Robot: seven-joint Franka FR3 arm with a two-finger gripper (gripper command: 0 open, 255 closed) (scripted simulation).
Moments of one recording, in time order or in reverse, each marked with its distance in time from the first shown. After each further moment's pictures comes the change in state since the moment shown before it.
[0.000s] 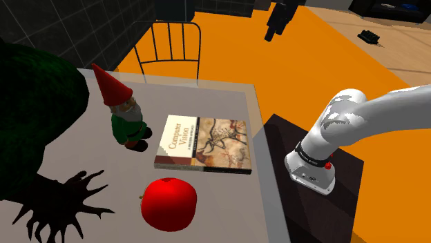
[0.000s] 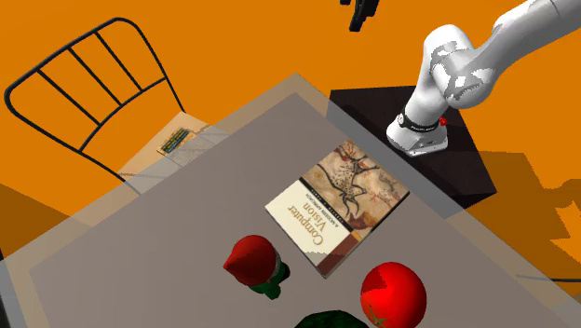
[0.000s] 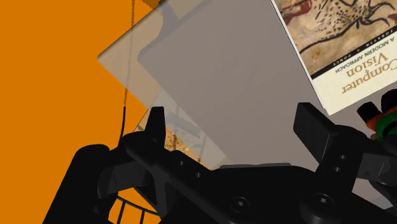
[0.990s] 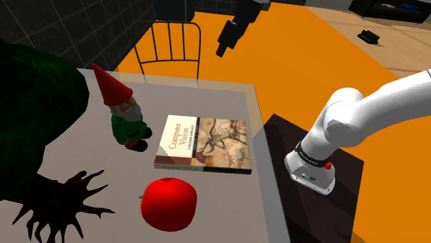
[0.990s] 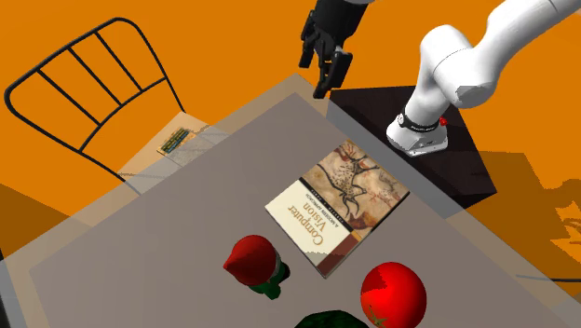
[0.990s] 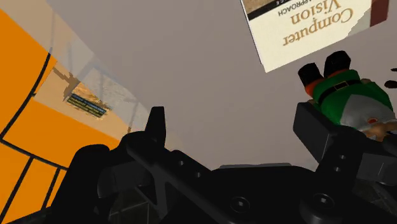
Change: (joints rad) arm 0.119 0.179 0.148 -0.060 0.140 0.416 0.045
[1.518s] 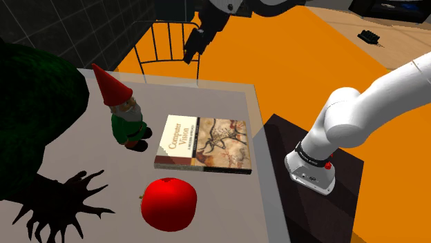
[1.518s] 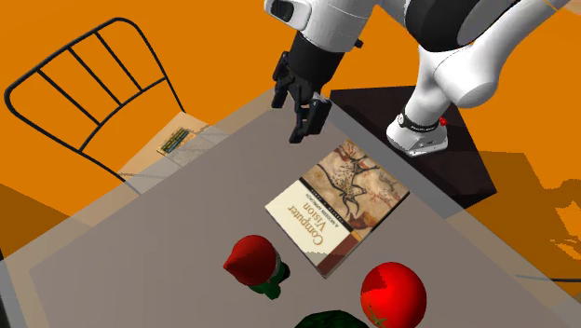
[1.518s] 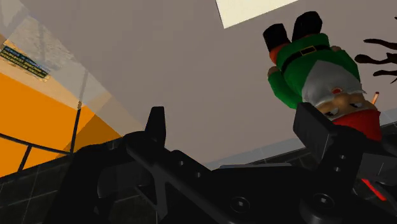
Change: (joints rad) arm 0.051 0.191 0.093 0.070 0.037 0.239 0.013
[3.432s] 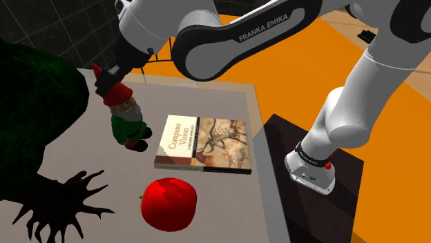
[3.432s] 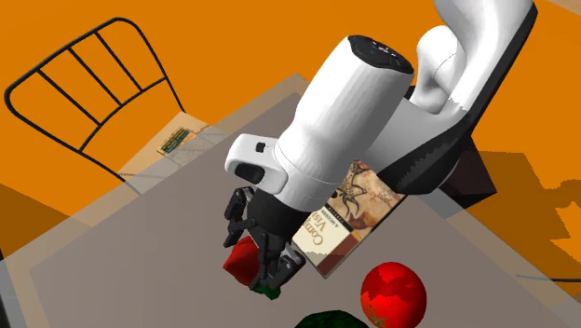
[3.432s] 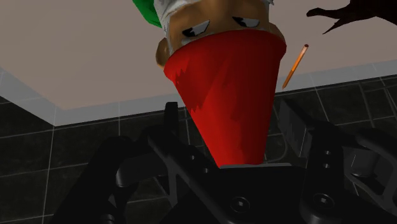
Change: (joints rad) arm 0.077 0.519 0.229 0.288 -0.276 0.484 0.201
